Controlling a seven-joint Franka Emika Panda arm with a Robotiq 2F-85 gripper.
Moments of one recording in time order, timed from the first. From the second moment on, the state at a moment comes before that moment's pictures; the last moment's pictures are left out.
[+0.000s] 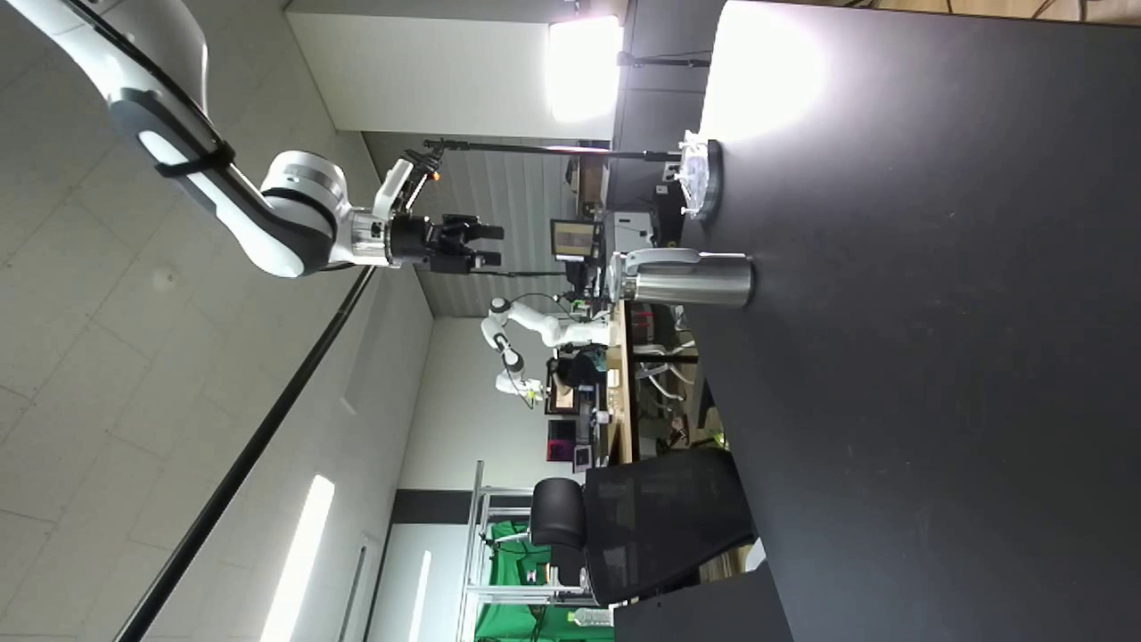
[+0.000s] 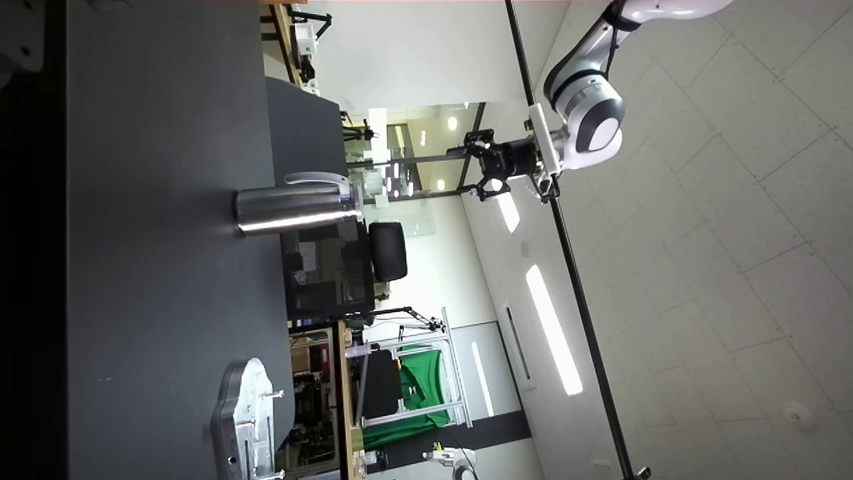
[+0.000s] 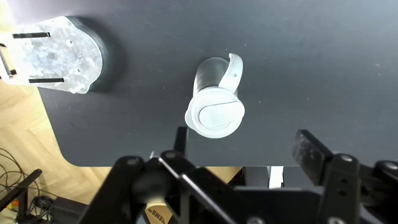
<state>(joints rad) -0.20 0.25 -0.21 -1.62 0.02 1.99 -0.38</state>
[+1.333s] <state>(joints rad) -0.32 0.70 -0.10 -1.07 0.09 1.79 -0.37</state>
